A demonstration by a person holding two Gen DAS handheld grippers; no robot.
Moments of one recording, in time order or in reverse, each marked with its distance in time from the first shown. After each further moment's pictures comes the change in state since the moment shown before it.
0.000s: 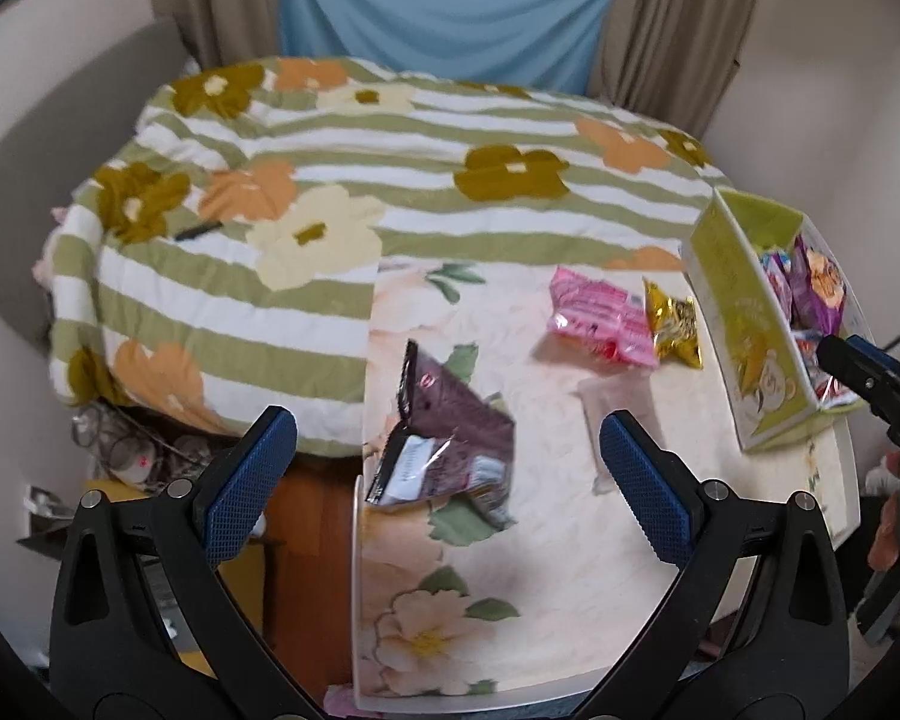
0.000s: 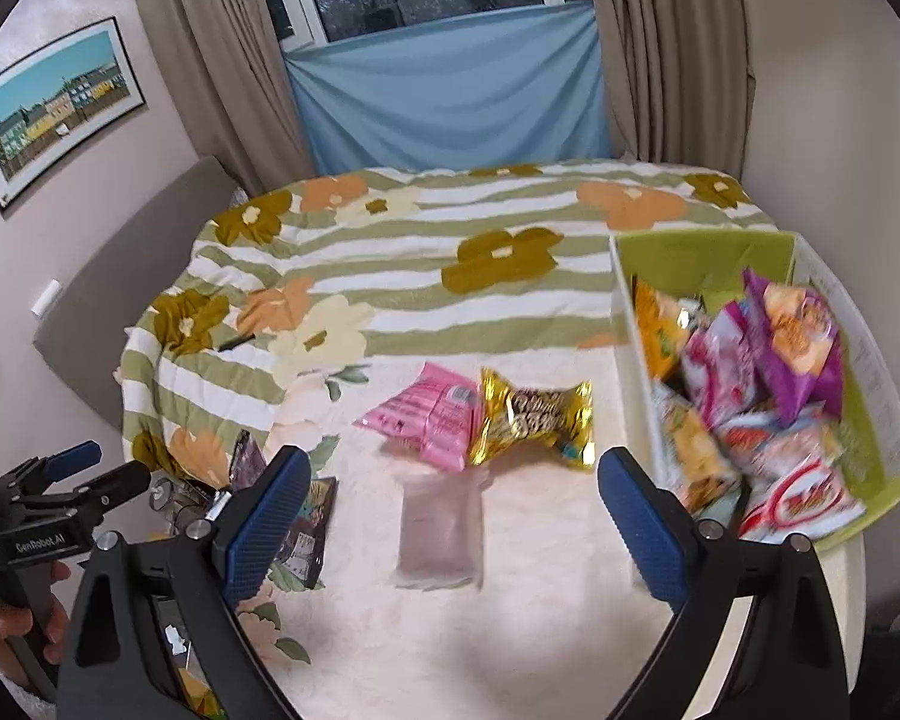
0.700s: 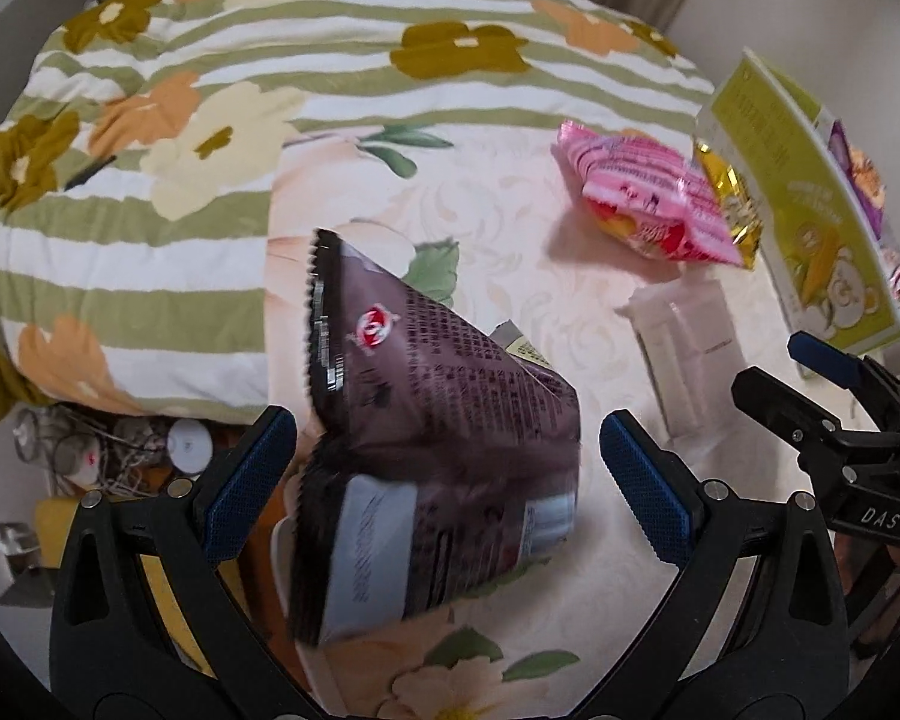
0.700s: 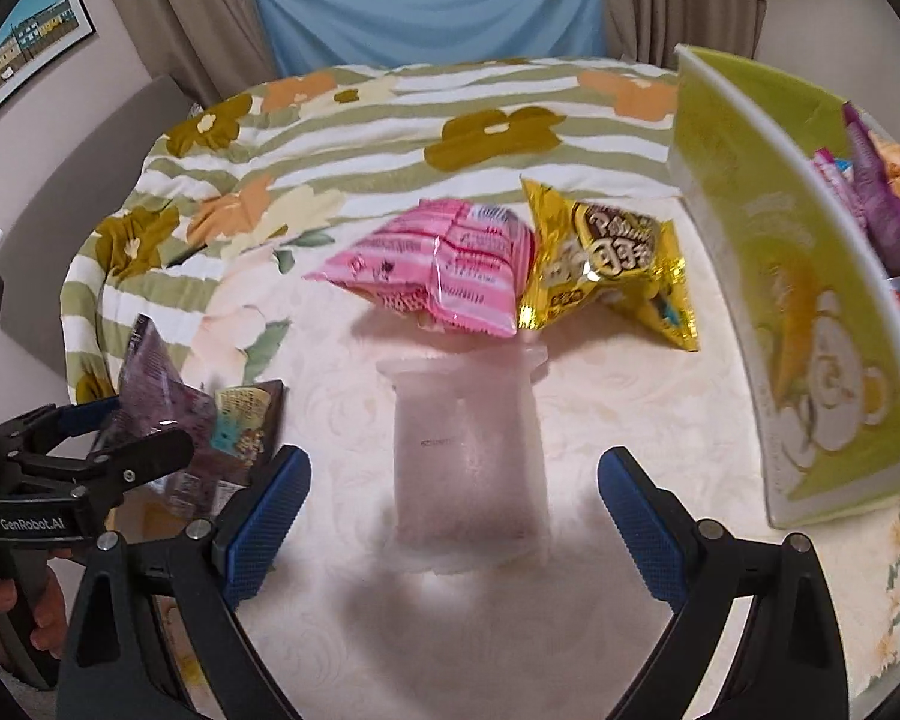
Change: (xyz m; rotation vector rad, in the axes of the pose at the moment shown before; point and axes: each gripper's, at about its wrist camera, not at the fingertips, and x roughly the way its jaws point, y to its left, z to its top) left arm 0.159 -0.006 -0.021 0.106 0.226 -0.109; right arm 0.132 0.021 -0.068 0.020 0.195 -0.048
